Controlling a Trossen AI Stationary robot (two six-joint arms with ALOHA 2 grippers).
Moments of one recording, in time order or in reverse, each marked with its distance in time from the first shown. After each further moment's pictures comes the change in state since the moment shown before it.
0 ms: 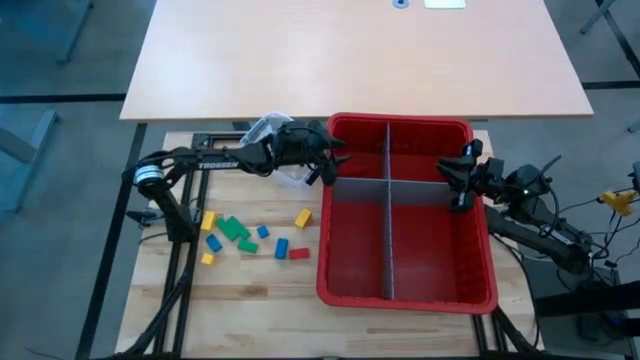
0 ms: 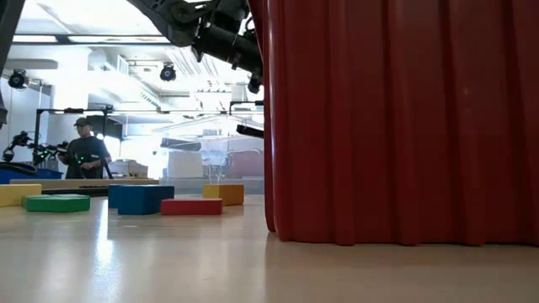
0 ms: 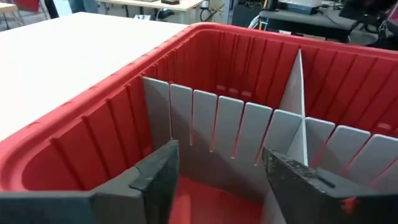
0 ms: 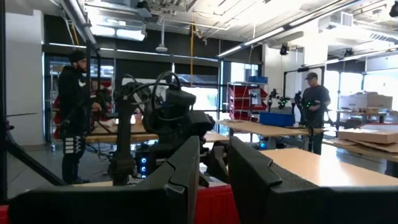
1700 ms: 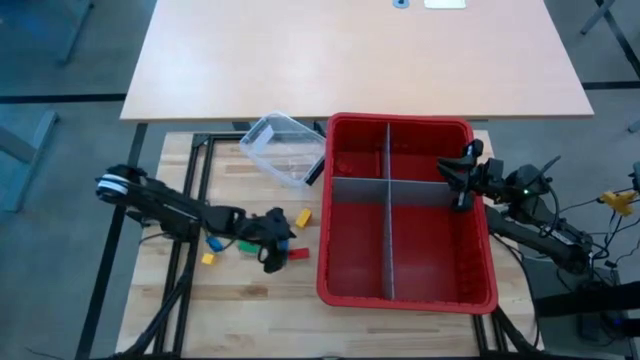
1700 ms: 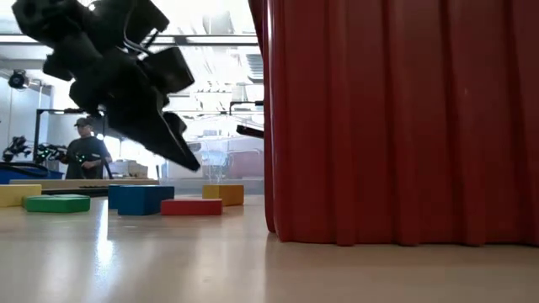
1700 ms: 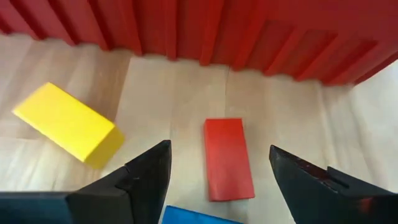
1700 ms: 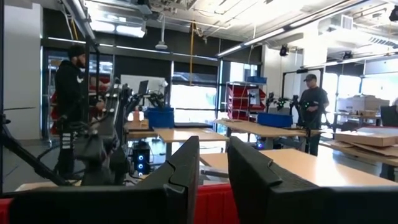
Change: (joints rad) left arm -0.539 -0.279 -0.682 -0.070 -0.158 -0.210; right arm 0.000 0.000 0.000 -0.007 0.001 -0.028
